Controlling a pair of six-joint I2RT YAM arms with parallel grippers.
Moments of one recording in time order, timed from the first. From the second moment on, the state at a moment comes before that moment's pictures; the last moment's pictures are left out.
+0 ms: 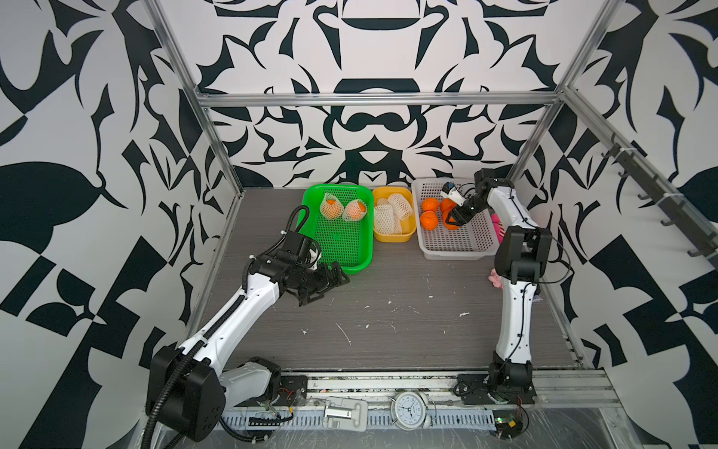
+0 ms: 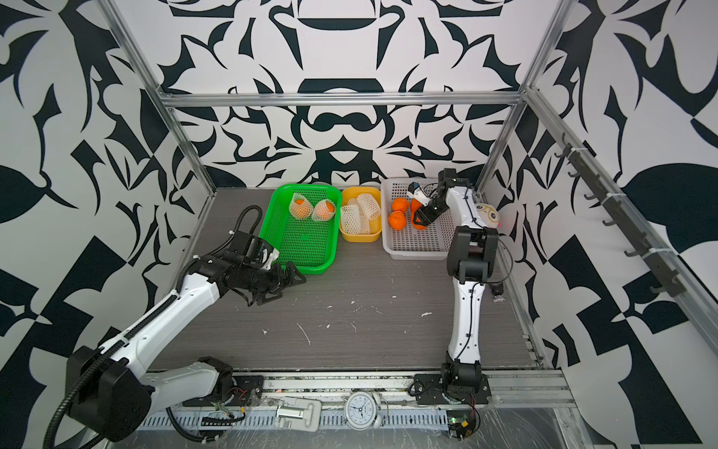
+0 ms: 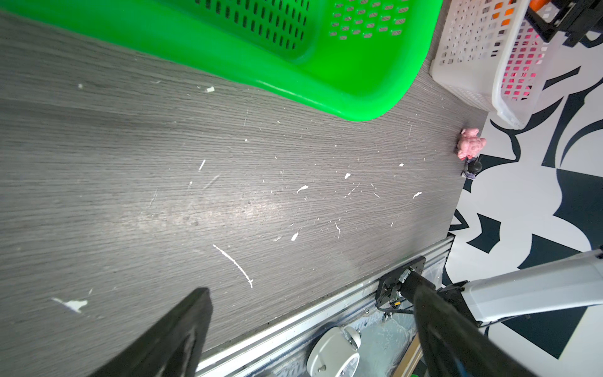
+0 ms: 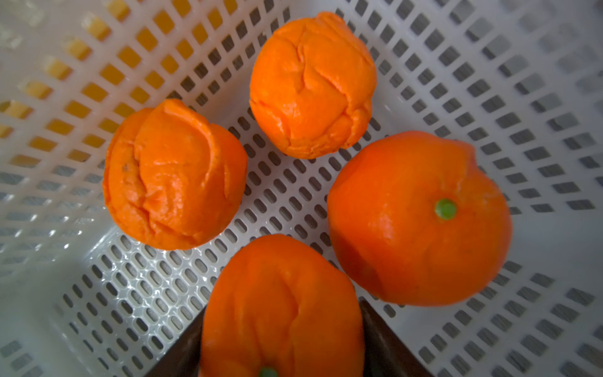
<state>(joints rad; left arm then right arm) -0.40 1.20 0.93 -0.82 0.48 -0.70 -0.07 2.40 2.22 -1.03 -0.37 -0.80</state>
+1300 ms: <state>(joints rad) -0.39 1.28 1.11 -0.86 0.31 -0.63 0.10 1.63 1.17 -0.26 -0.23 -0.51</state>
